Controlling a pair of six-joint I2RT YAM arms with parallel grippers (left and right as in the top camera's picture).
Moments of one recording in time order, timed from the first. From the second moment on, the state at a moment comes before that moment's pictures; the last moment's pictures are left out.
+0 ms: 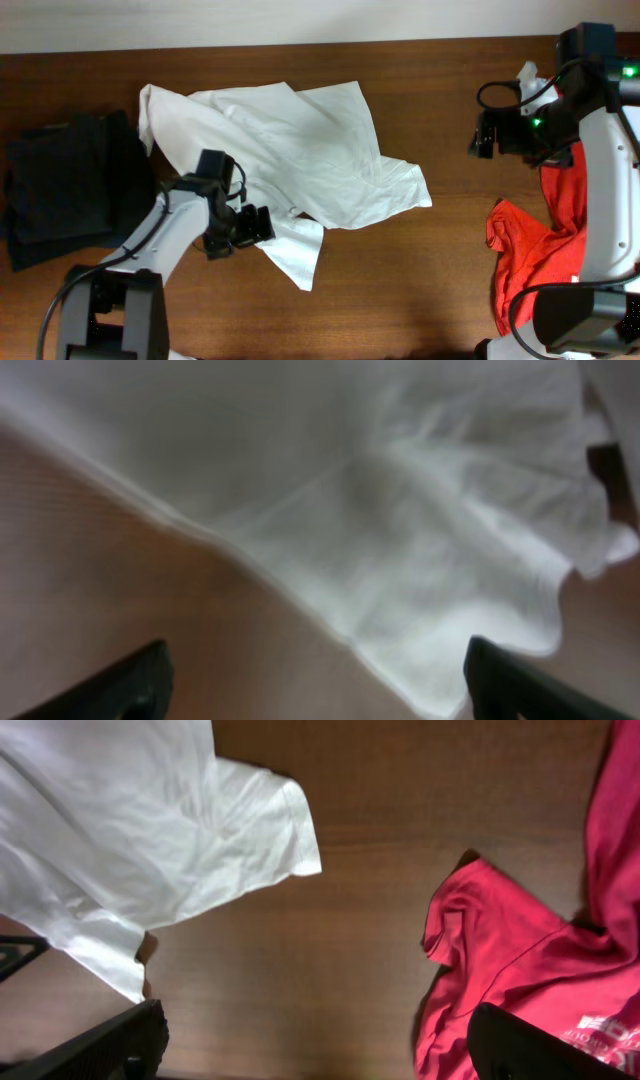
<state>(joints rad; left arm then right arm) -0.17 1.67 0.96 -0.82 0.27 -0.38 -0.15 1.73 1.93 -1.61 -0.21 -0.03</state>
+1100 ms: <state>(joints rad) -0.19 1.67 0.88 -0.80 0.18 -0.41 0.08 1.77 0.96 -0.49 -0.15 0.14</state>
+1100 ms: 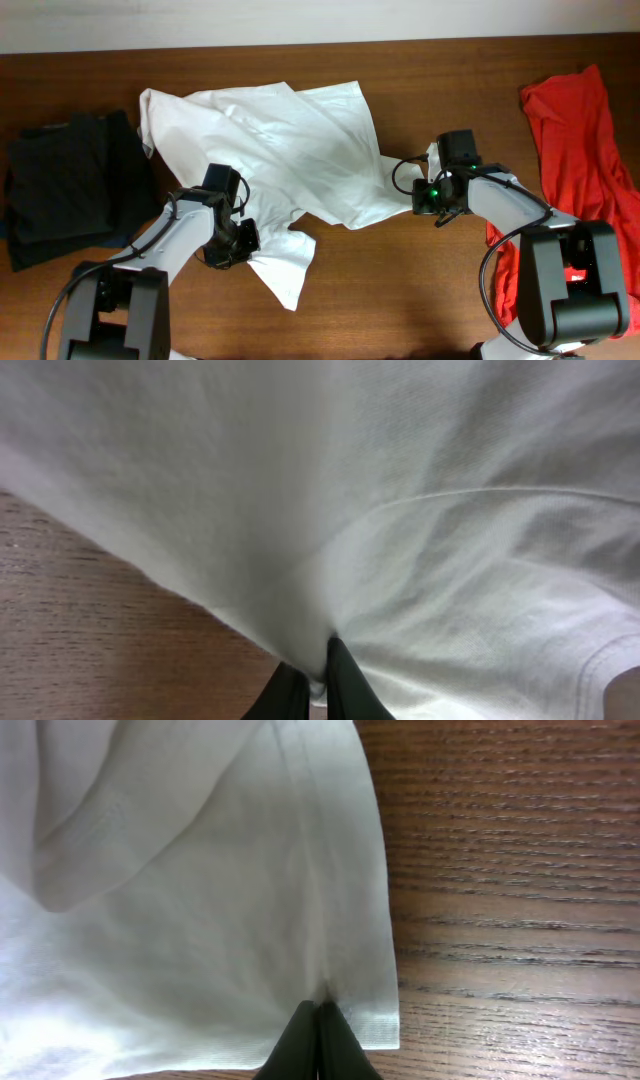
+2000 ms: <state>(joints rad) -0.19 1.68 0.94 -0.52 0.05 -0.45 -0.25 1.79 1.40 -0.83 0.12 0.16</state>
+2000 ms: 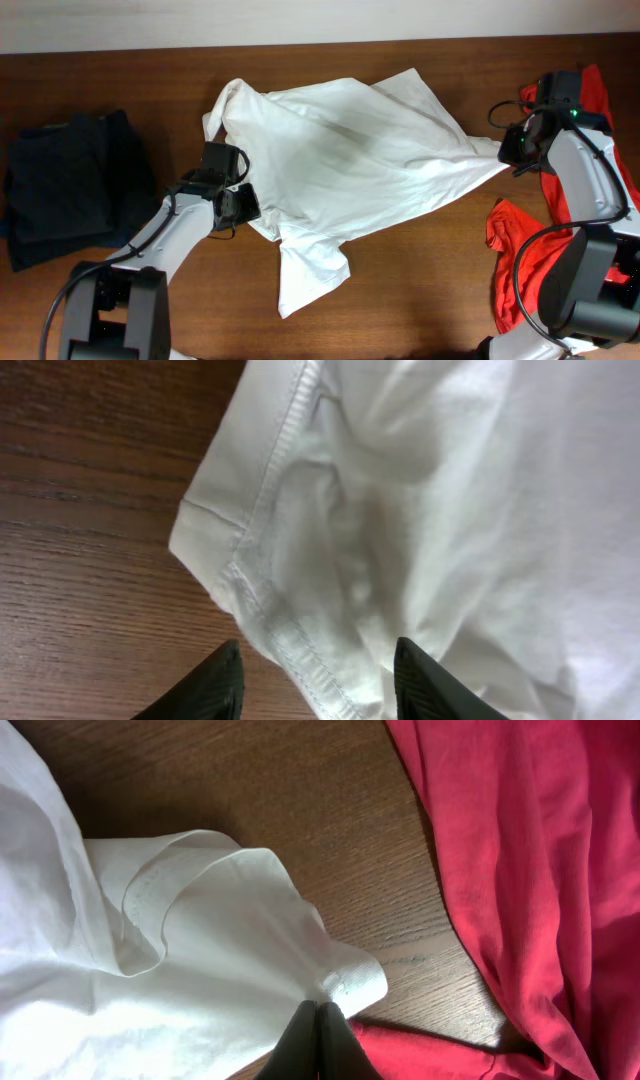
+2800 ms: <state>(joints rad) -0.18 1.95 1.30 -0.69 0.06 -0.34 -0.25 1.79 1.40 -0.84 0.12 0.16</state>
